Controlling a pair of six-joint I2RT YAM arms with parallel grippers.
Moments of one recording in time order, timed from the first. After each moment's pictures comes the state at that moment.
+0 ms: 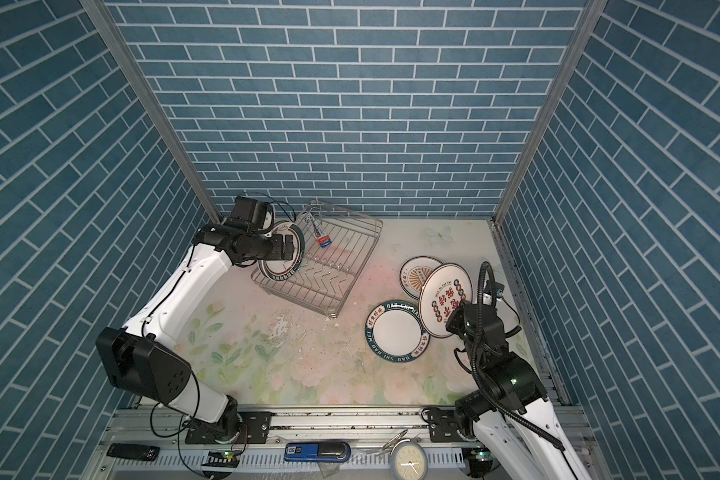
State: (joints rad) left arm -0.28 1.58 1.60 -0.95 -0.07 -0.23; right arm 0.47 0.49 0.68 -0.74 0.42 0.60
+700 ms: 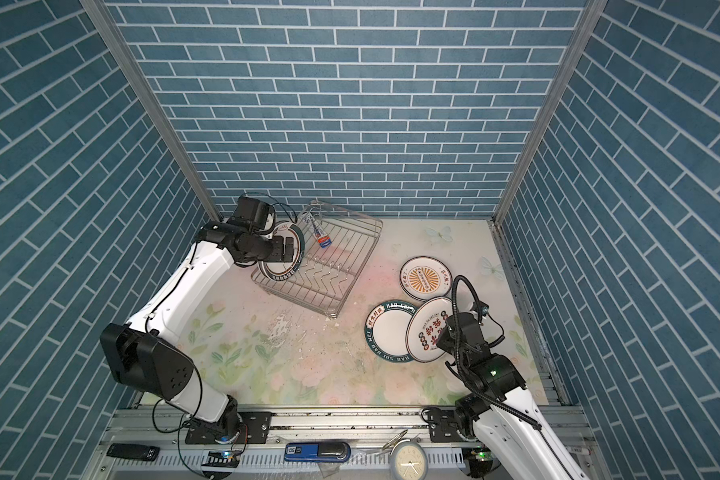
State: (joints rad) left arm -0.28 1.59 1.62 -1.00 -0.07 -0.23; right arm 0.47 0.54 0.49 -0.75 0.26 0.82
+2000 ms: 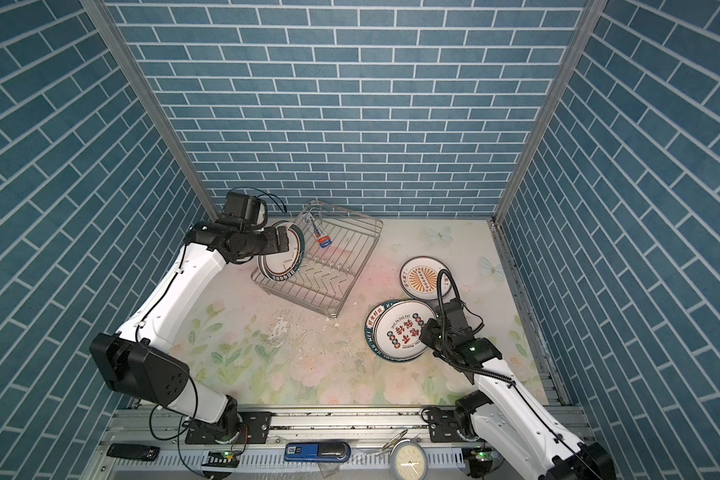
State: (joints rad) left arm -0.25 1.55 1.63 -0.95 -0.09 -0.36; right arm 0.45 0.82 0.45 -0.52 -0.04 0.88
